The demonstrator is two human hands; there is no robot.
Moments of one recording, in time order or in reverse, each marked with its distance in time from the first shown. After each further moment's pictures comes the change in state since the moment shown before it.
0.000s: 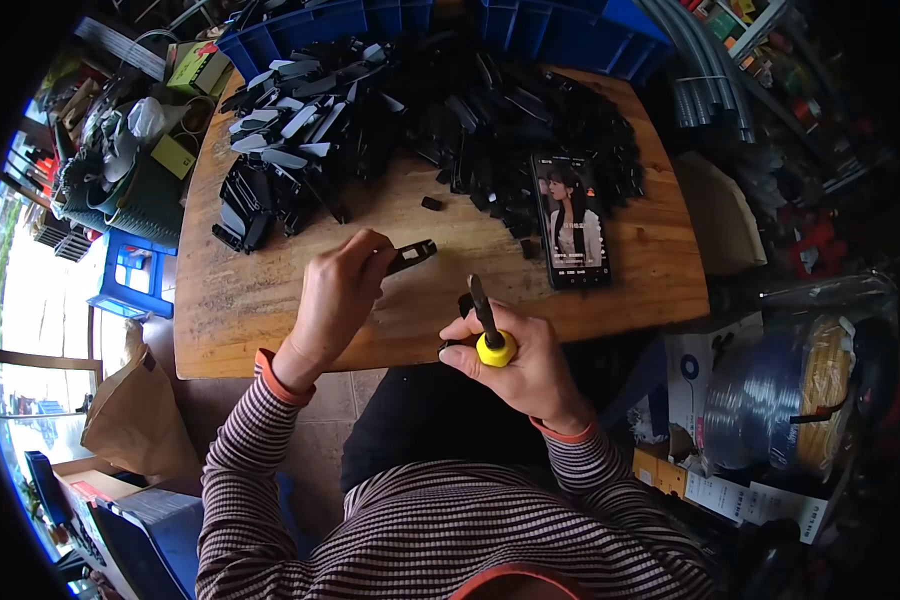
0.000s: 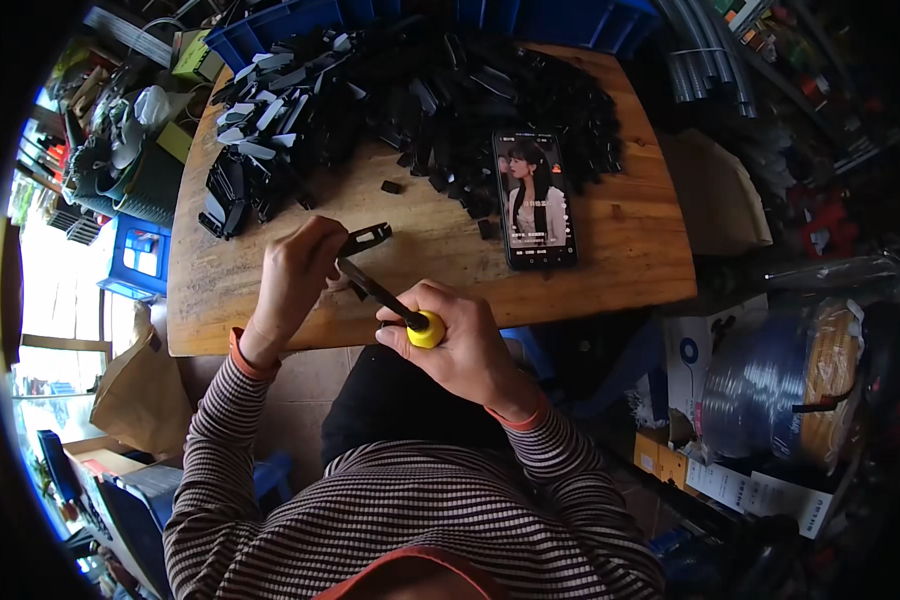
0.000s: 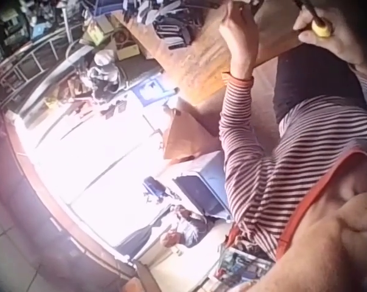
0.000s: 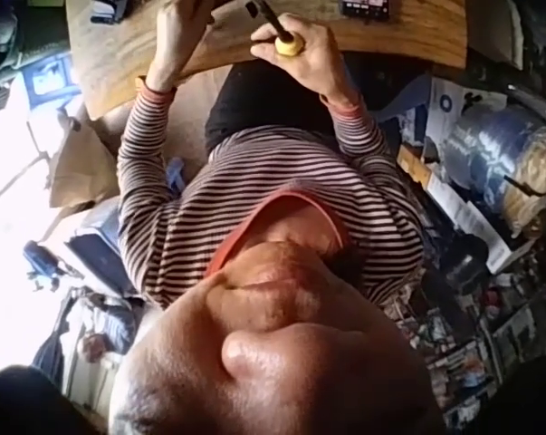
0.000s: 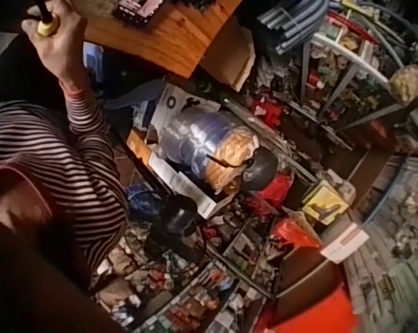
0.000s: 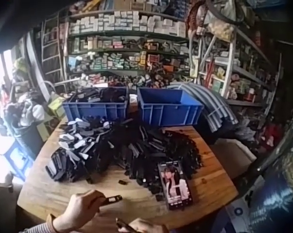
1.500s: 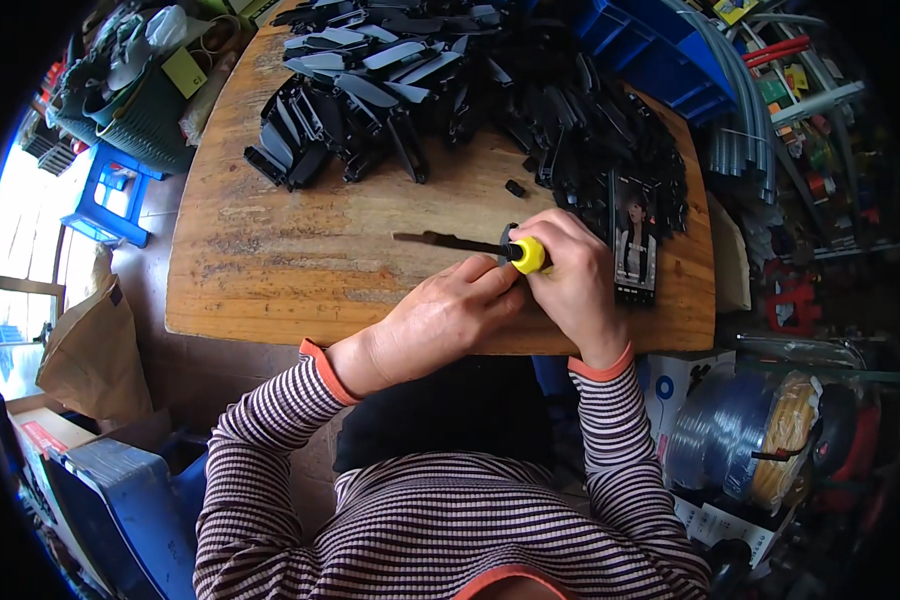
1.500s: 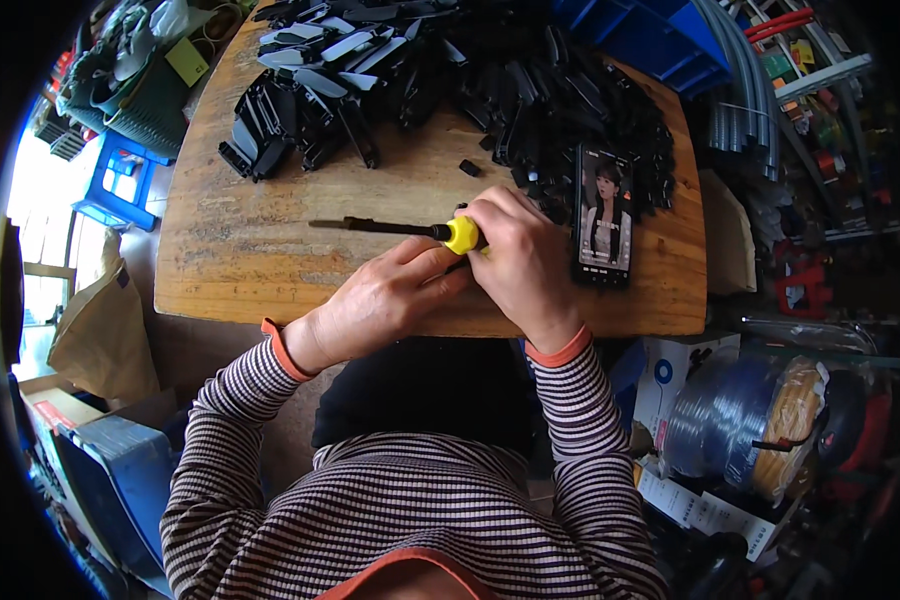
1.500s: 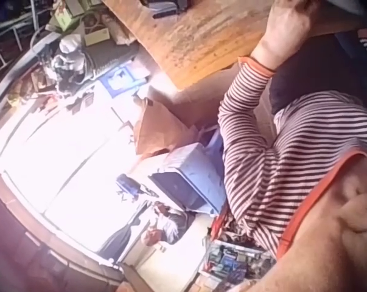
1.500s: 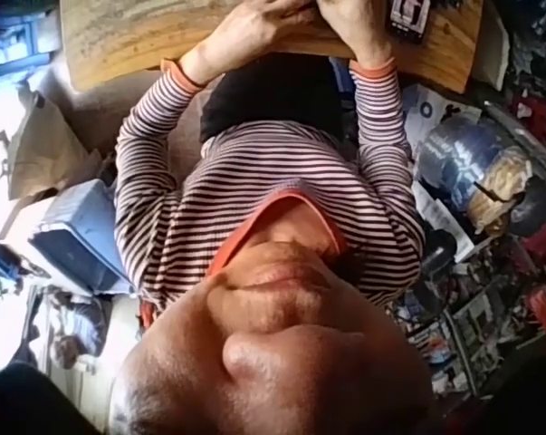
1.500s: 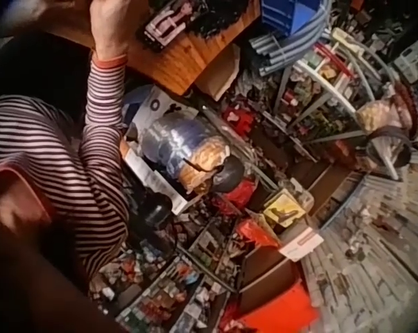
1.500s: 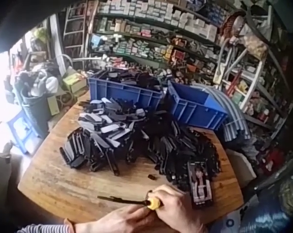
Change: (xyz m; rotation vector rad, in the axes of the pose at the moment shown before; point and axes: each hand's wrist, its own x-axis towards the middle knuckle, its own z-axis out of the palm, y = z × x) left_hand -0.026 -0.016 0.017 0.266 -0.168 0.617; right_hand 0.084 0.023 0.004 -0.785 -0.032 -0.273
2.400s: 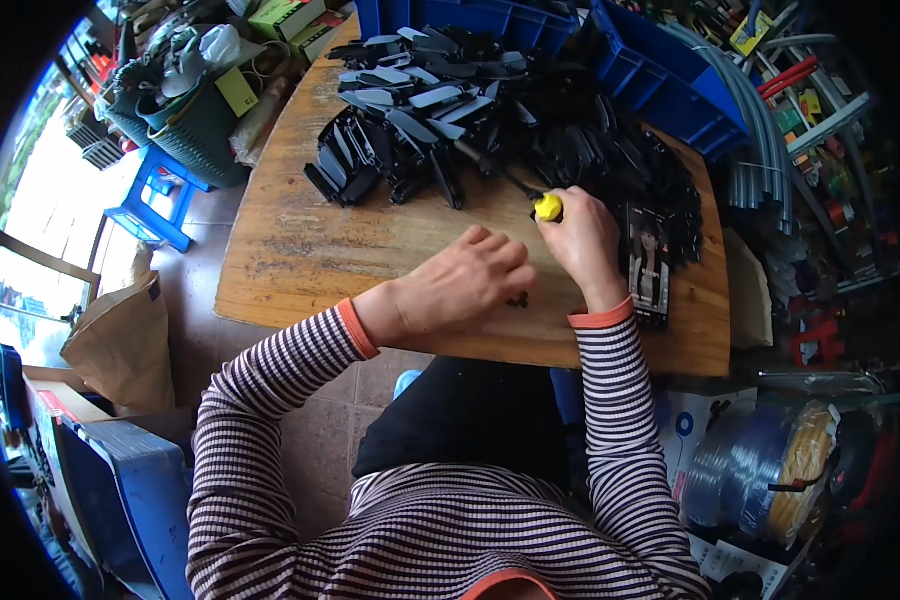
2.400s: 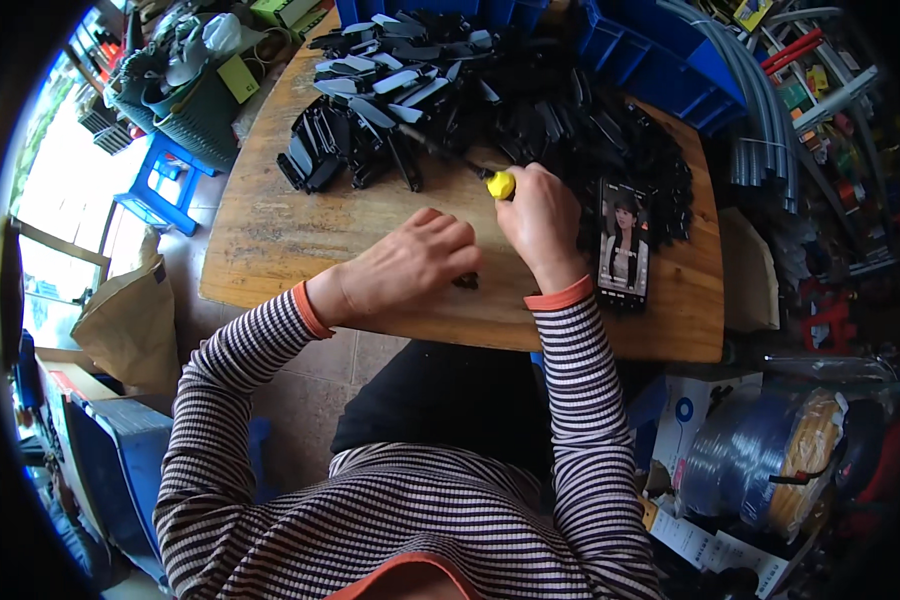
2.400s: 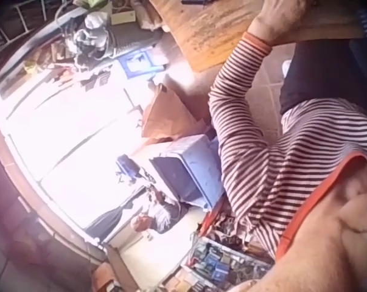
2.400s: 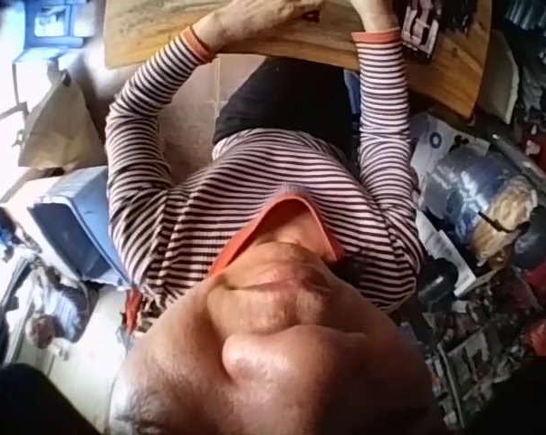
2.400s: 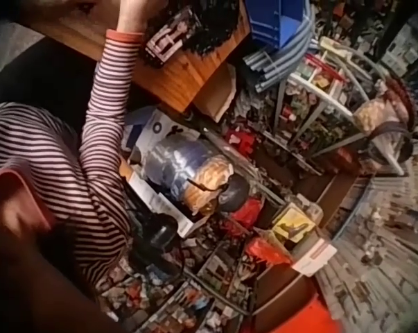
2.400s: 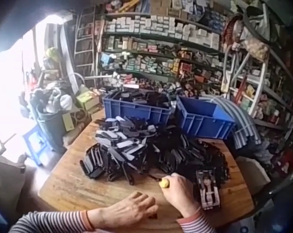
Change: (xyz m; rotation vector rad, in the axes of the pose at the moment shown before) left_hand 0.021 -0.028 -0.023 0.217 -0.205 0.097; right_hand 0.048 0.023 0.018 -0.218 0.103 0.179
